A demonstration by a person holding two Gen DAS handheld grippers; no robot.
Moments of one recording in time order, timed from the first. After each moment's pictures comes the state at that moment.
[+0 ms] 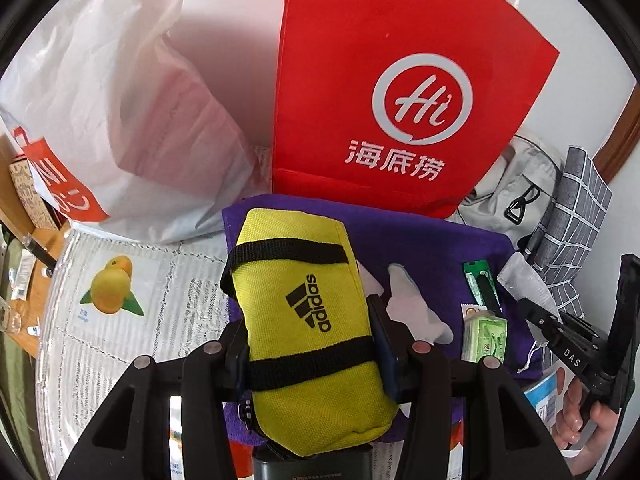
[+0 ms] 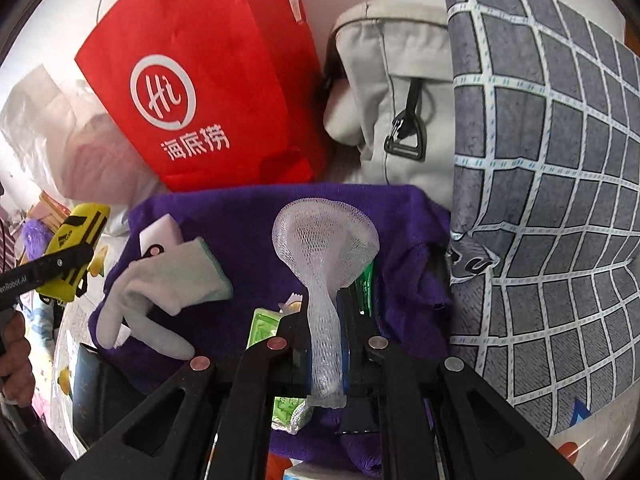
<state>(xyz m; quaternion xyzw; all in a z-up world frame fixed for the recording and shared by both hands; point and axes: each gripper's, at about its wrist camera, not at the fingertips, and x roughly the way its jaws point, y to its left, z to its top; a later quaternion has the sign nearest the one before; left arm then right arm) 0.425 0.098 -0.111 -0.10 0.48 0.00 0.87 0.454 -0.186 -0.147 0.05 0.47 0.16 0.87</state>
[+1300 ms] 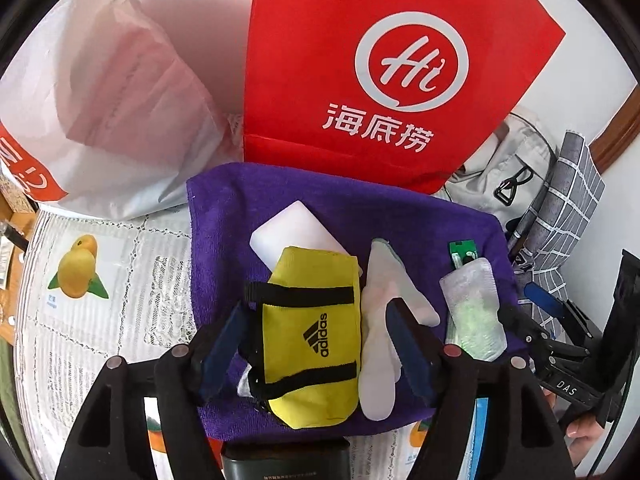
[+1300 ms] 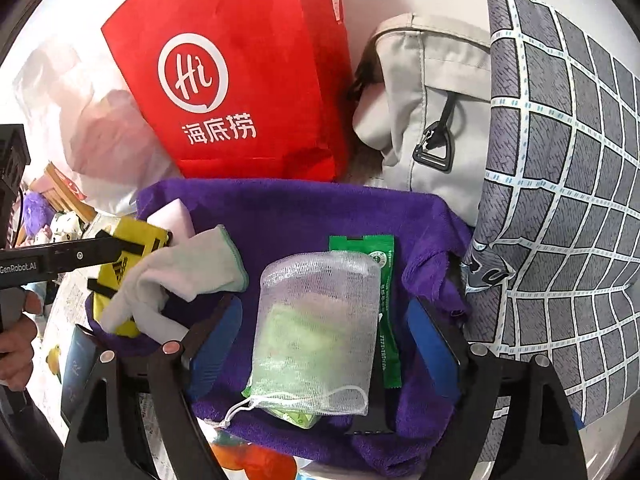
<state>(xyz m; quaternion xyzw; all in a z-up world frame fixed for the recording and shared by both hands) 0.433 0.089 -0.129 -0.11 0.52 -0.03 0.85 0.449 -0.162 -0.150 0.01 0.46 0.18 0.87</state>
